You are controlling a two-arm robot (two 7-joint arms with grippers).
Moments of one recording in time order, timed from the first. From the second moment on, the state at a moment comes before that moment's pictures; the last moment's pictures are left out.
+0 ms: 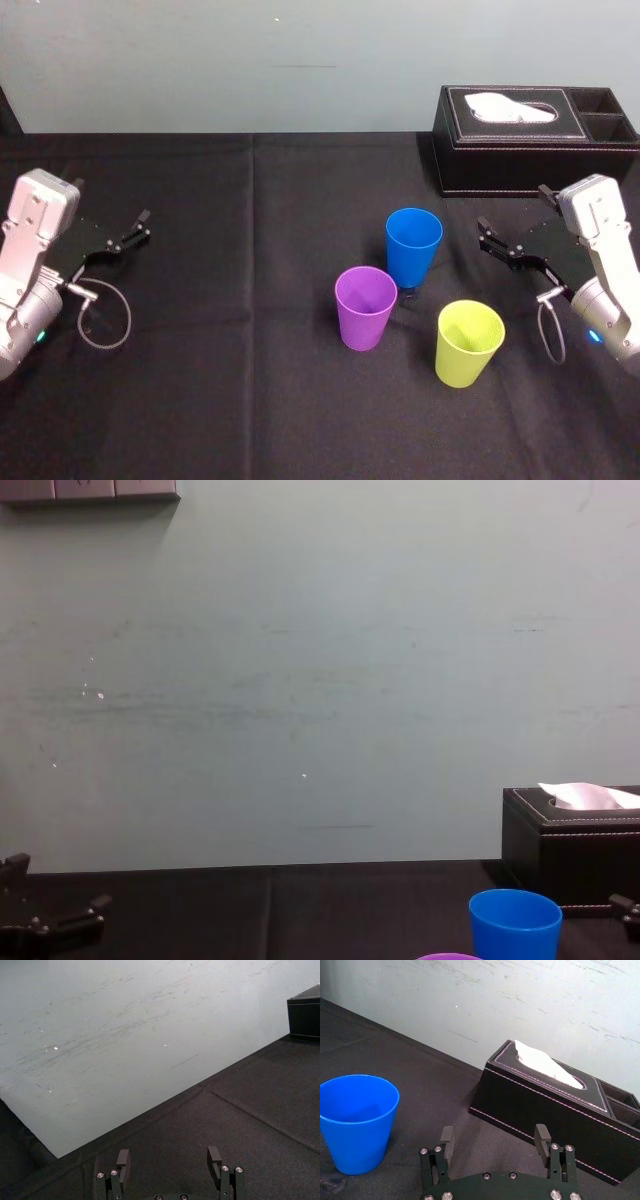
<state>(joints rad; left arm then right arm) -0.20 0.60 0.45 -1.41 -0.25 -0.12 0.03 0.20 0.60 -0.45 -1.41 0.25 -0.12 -0.03</state>
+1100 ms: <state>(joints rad) -0.20 0.60 0.45 -1.41 -0.25 -0.12 0.03 0.20 0.60 -0.45 -1.41 0.25 -0.12 -0.03</state>
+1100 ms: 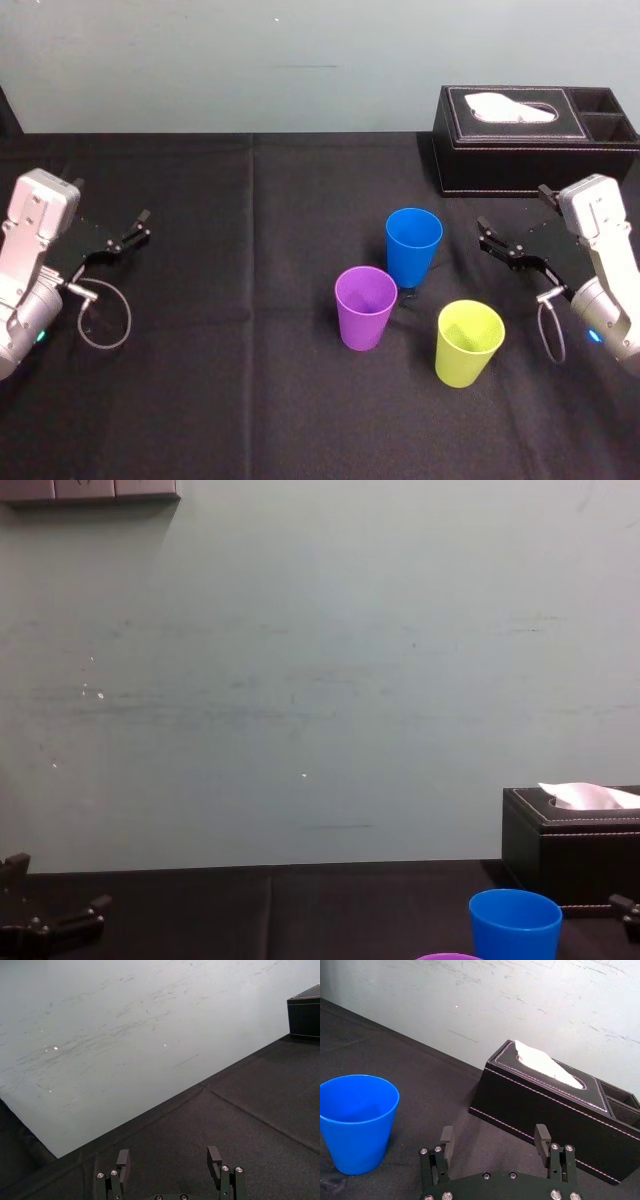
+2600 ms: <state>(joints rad) -0.20 0.60 0.45 -1.41 -0.25 -0.12 0.03 0.03 0.66 -0.29 -1.62 0.36 -0.13 0.04</state>
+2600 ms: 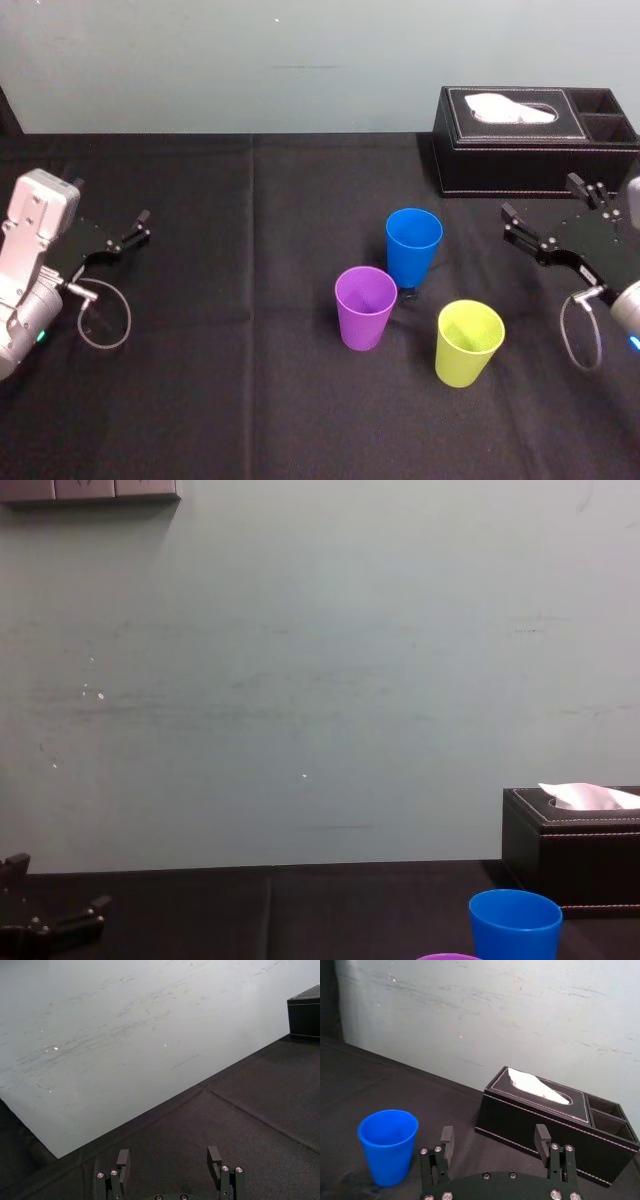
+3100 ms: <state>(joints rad) -0.20 0.60 0.45 -1.41 -0.25 -0.12 0.03 -0.21 0.76 -0.17 -1.77 0.43 -0.17 0.12</state>
